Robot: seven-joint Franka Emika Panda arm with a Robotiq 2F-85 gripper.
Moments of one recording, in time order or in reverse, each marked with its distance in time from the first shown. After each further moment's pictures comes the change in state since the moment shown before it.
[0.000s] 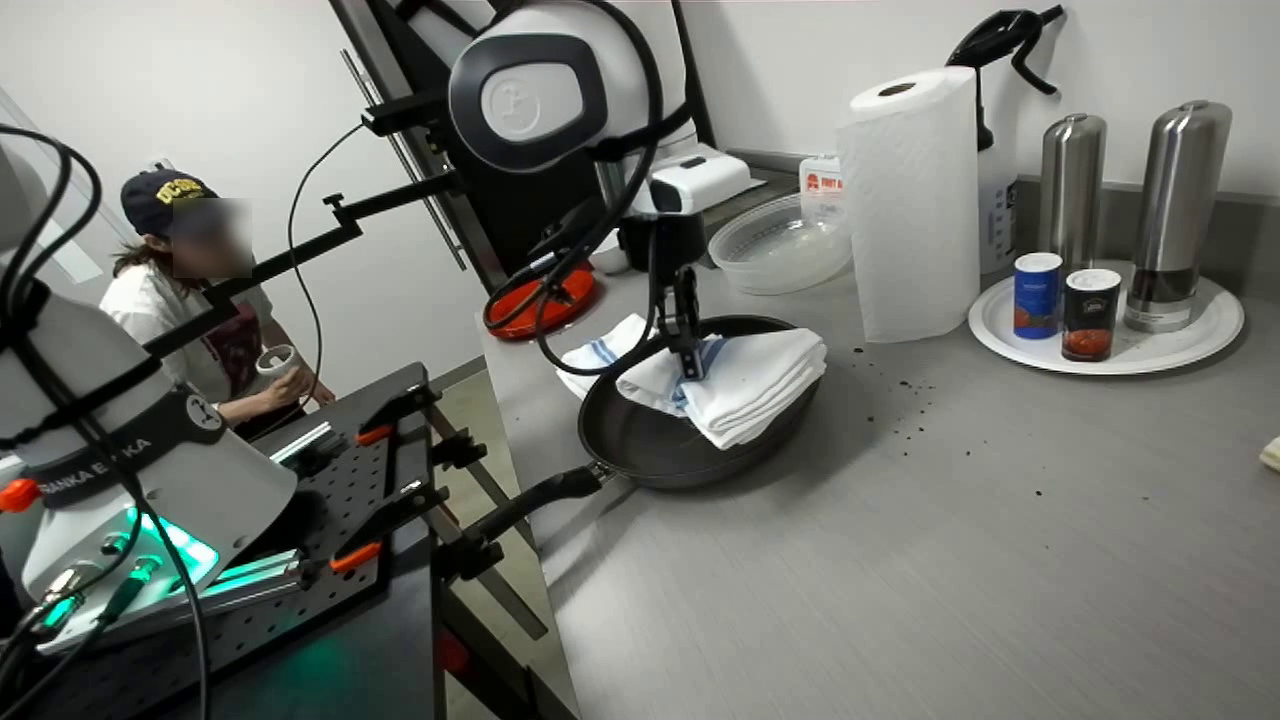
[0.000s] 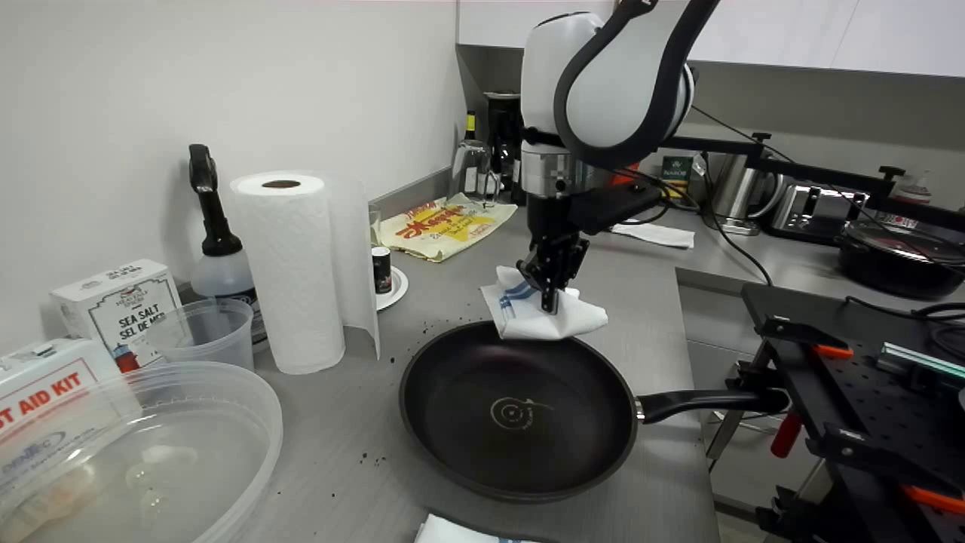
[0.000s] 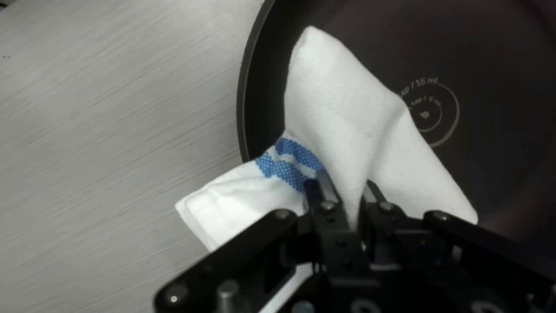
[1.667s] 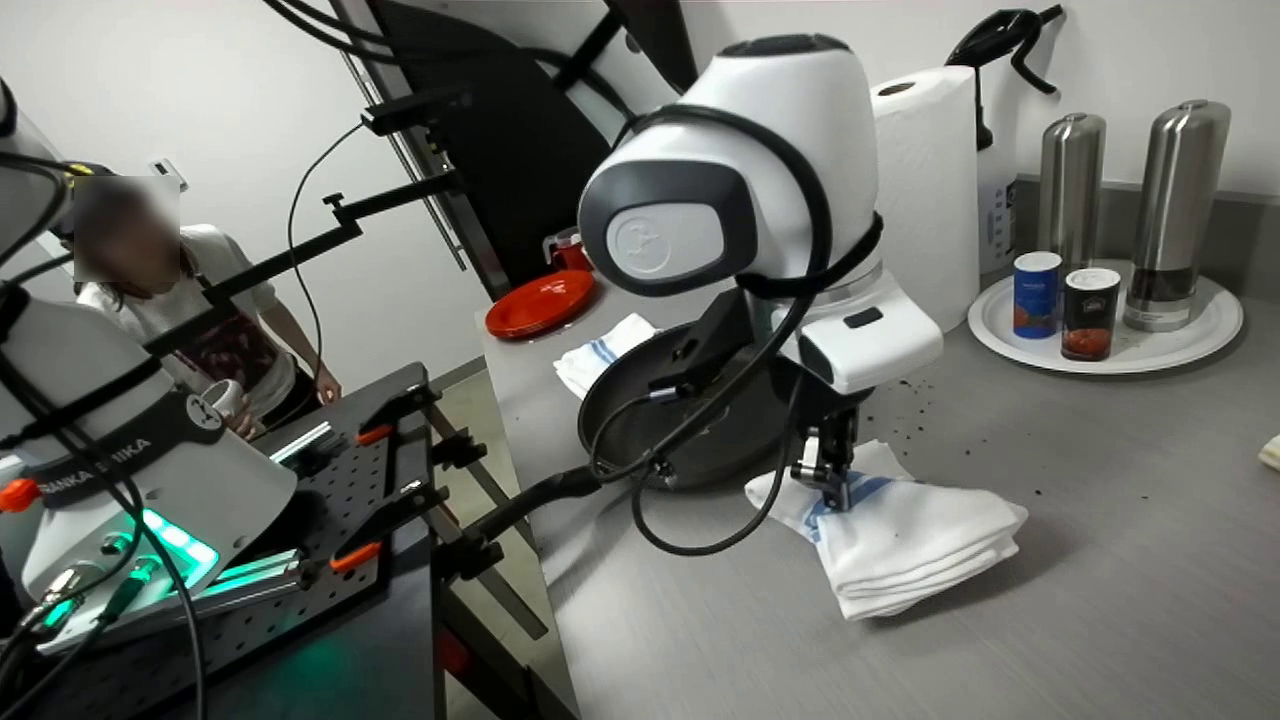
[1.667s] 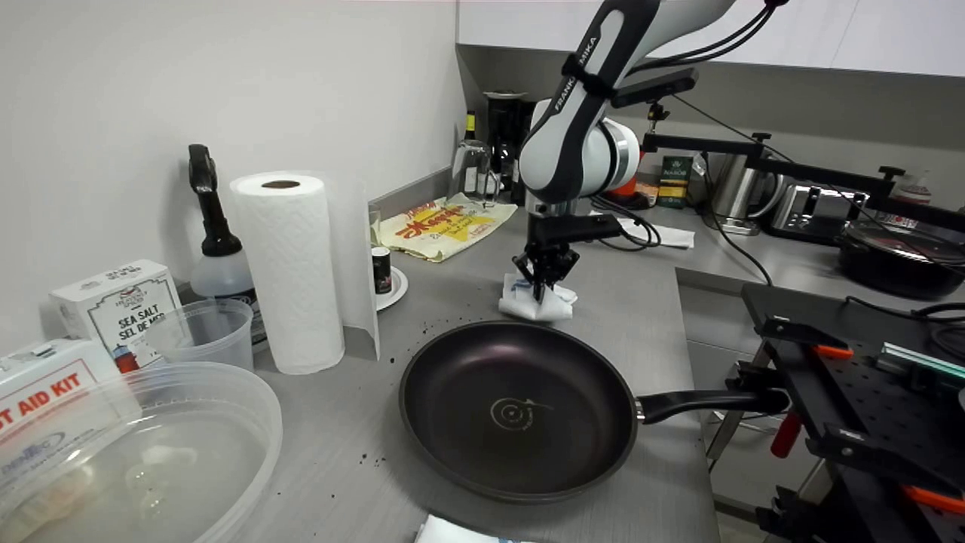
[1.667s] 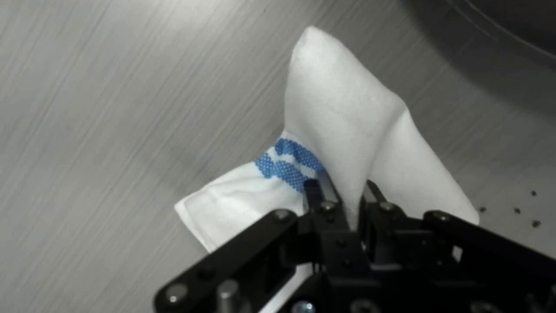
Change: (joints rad) arm -0.251 0.338 -0.014 0.359 0.189 0.025 0.004
